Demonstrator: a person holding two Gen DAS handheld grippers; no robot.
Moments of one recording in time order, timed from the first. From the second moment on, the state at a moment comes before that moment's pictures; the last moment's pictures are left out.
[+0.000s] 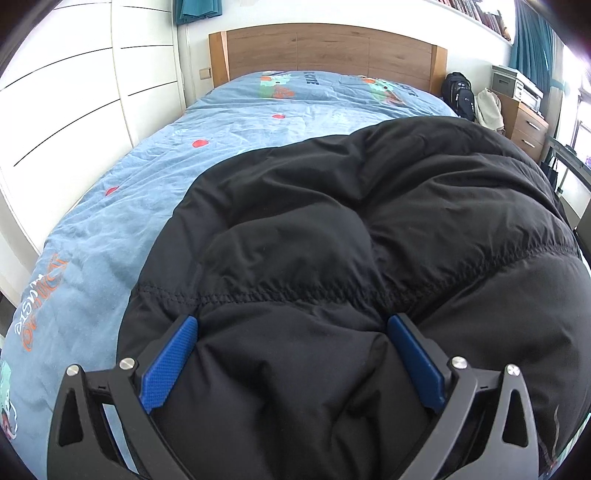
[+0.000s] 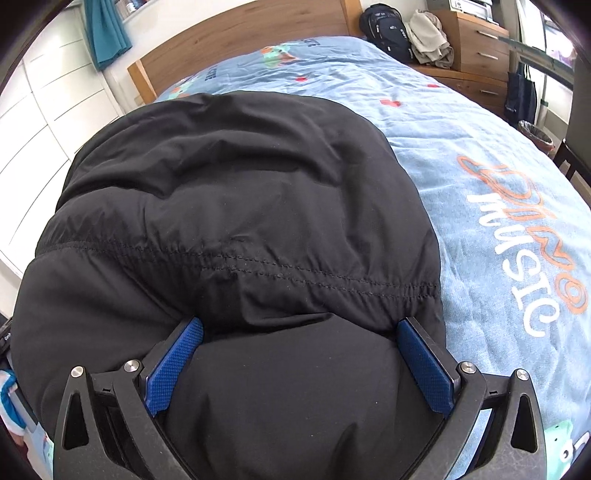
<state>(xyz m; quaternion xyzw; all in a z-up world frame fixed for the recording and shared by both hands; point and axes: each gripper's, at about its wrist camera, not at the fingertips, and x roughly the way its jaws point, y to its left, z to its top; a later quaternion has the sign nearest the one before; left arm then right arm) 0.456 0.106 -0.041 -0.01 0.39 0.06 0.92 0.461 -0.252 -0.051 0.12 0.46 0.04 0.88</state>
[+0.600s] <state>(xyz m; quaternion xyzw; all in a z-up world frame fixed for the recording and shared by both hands) 0.445 0.097 -0.043 0.01 0.39 0.08 0.92 0.451 -0.245 -0.050 0.11 0.46 0.03 0.88</state>
